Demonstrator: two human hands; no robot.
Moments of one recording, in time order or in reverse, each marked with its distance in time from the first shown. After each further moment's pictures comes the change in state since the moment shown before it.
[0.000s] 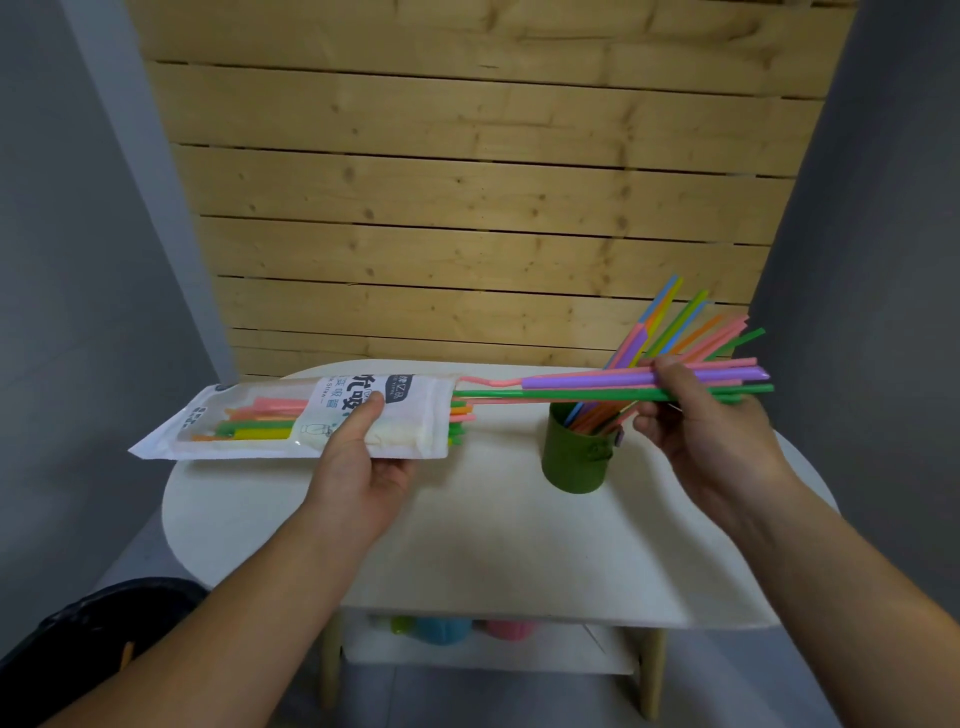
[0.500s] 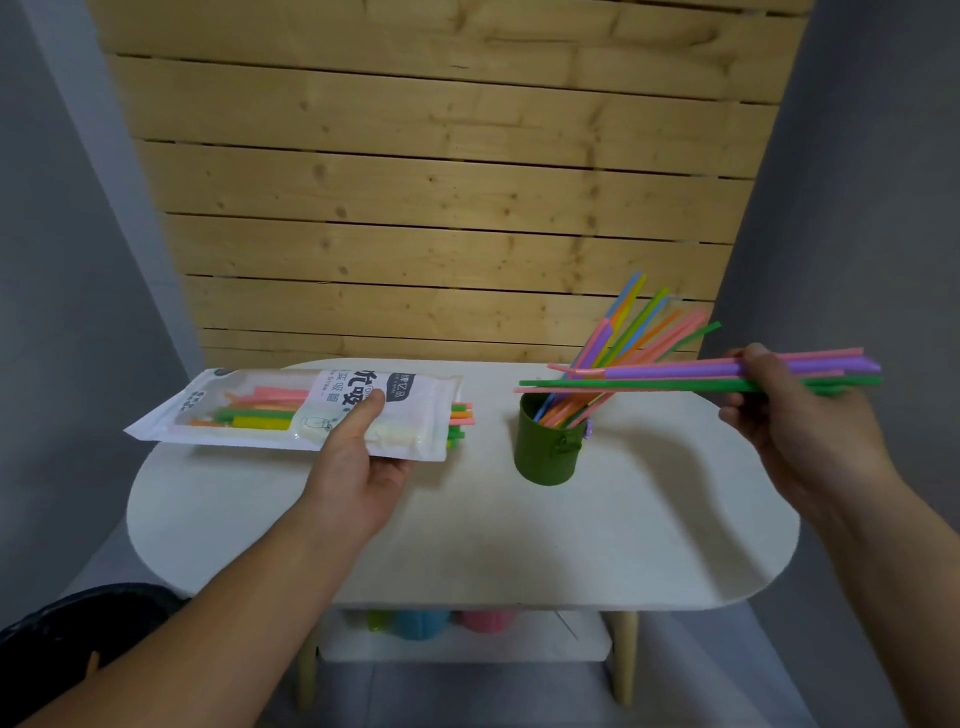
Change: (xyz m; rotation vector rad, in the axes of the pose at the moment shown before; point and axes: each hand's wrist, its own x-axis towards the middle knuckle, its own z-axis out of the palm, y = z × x) left_hand -0.003 -0.021 0.007 0.048 -0.057 -0.003; right_hand 0.006 -0.039 -0.076 -0.139 0.176 -0.176
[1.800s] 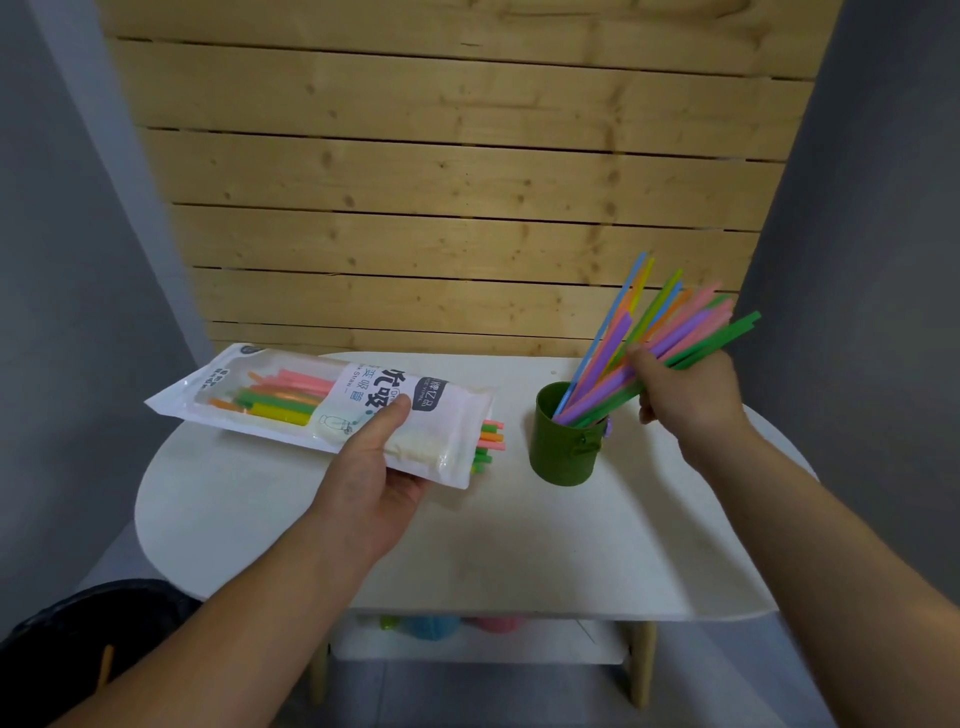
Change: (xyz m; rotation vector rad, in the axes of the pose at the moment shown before) left_hand -0.005 -0.003 -0.007 0.110 -0.092 -0.018; right_hand 0.029 0.052 0.077 -0.439 -0.080 -0.045
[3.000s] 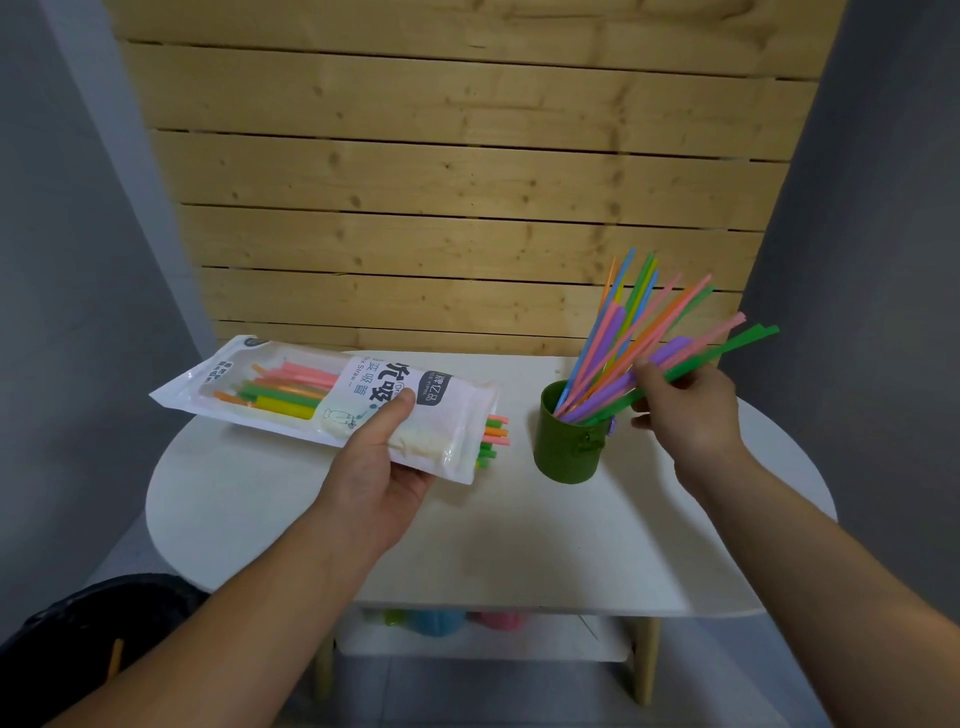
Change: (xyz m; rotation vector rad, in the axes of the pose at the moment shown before) left_hand -0.003 0.004 0.003 -0.013 0.005 0.012; right_hand -0.016 0.013 0.004 0.043 0.007 0.035
